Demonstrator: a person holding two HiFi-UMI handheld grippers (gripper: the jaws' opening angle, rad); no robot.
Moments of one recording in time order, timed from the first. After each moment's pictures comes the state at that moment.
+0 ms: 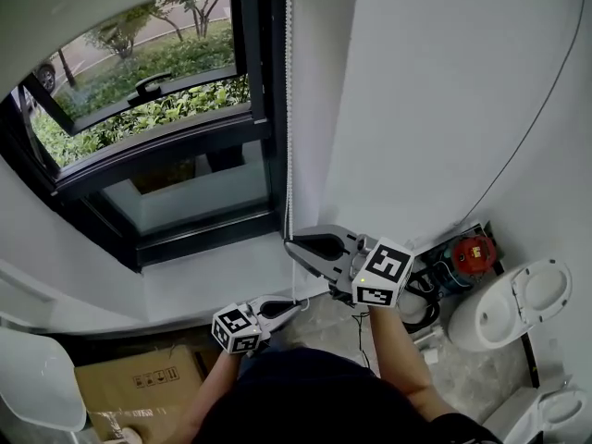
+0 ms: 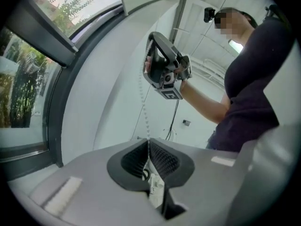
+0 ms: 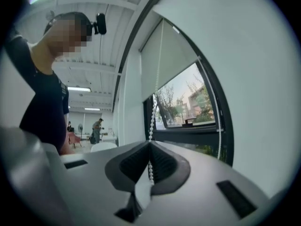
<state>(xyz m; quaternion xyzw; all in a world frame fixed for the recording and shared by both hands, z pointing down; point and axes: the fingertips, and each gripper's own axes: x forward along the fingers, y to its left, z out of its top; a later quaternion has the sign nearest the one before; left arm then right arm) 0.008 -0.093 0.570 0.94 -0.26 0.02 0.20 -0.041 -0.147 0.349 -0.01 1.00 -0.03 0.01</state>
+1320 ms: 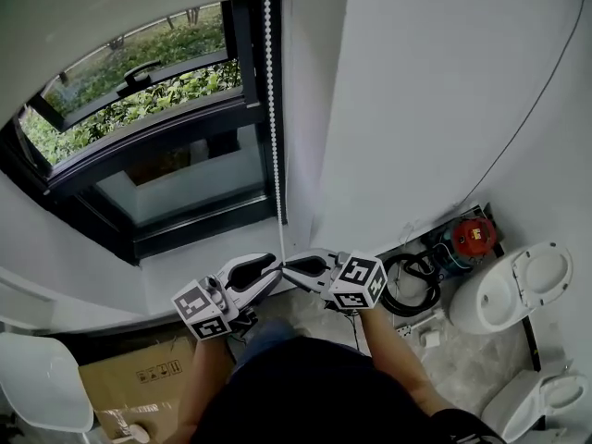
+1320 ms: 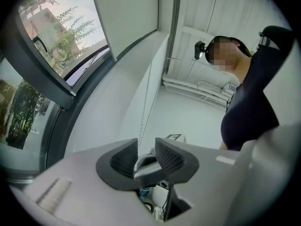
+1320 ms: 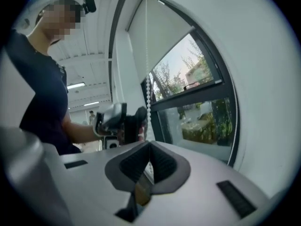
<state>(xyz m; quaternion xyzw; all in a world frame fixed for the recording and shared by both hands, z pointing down) -0.050 -0.118 0.429 0.94 -0.30 -0.13 0.12 -0.051 -0.123 0.489 0.01 0.99 -0.11 -0.11</state>
